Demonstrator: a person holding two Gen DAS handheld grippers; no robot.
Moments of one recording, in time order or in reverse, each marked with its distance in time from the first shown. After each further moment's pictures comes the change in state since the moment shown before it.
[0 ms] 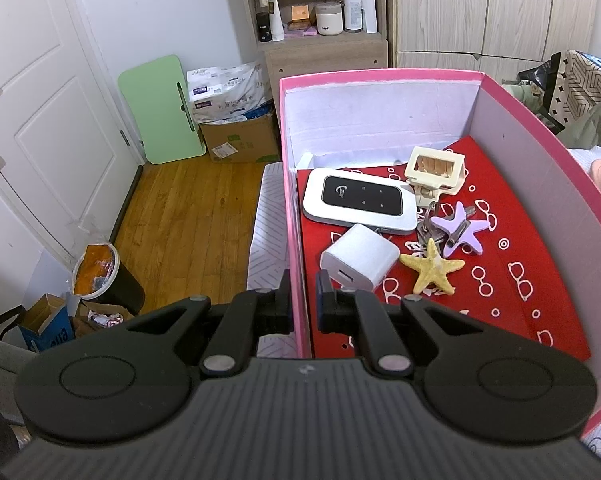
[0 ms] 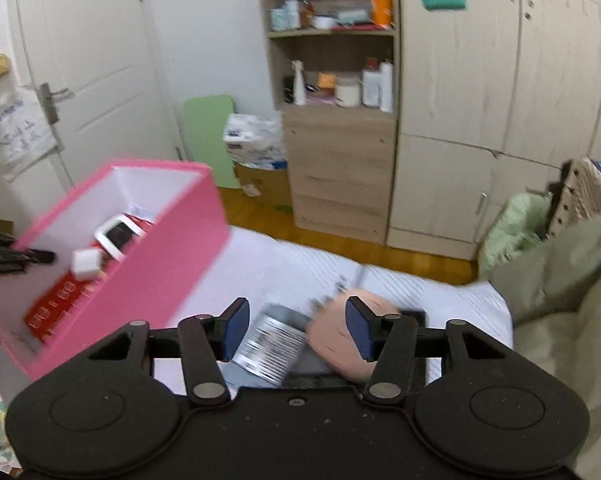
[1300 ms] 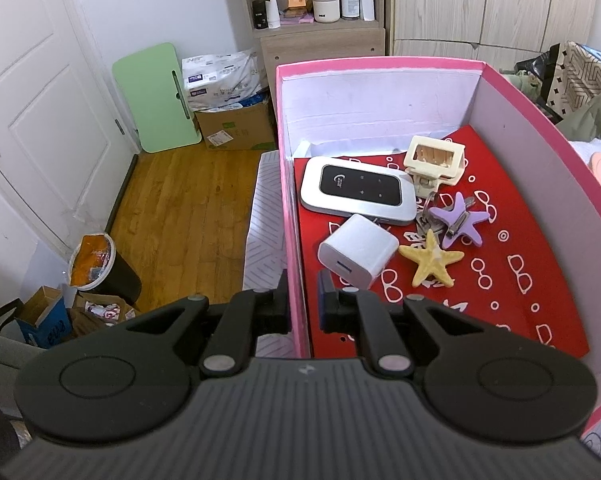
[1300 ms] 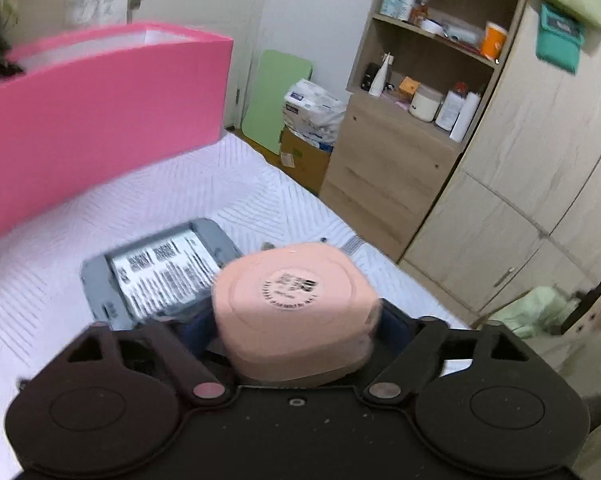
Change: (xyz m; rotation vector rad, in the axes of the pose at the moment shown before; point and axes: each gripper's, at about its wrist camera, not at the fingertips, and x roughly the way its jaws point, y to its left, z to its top) left arm 0.007 0.000 0.003 0.005 0.042 -0.011; right arm 0.094 -0.031 -0.039 -0.432 0.006 0.060
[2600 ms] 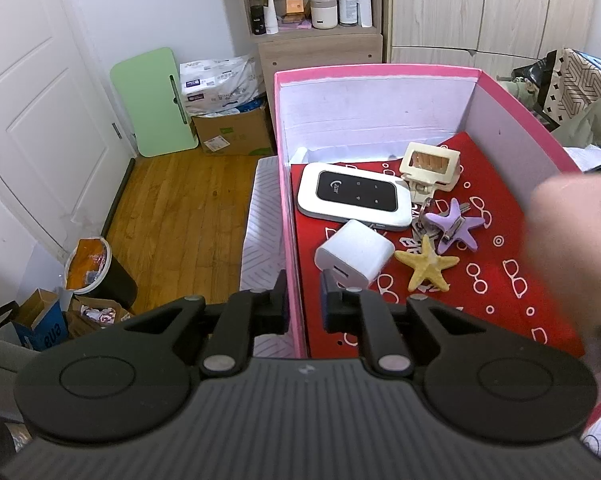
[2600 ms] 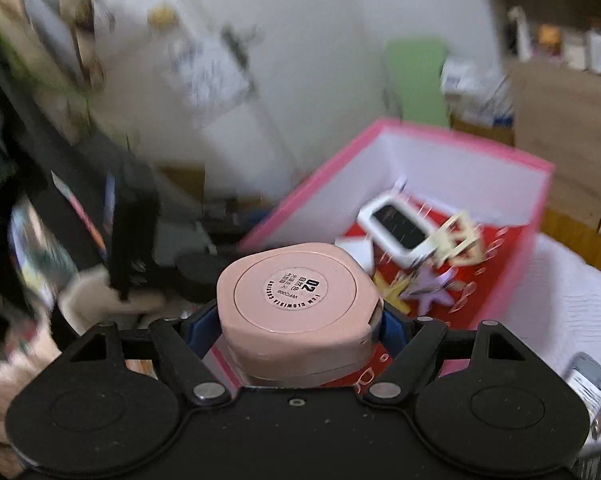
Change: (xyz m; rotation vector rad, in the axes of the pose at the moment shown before) left arm -0.005 -0.001 -0.002 -0.006 -0.019 -0.017; right arm -0.025 0.147 0.173 0.277 0.094 0.598
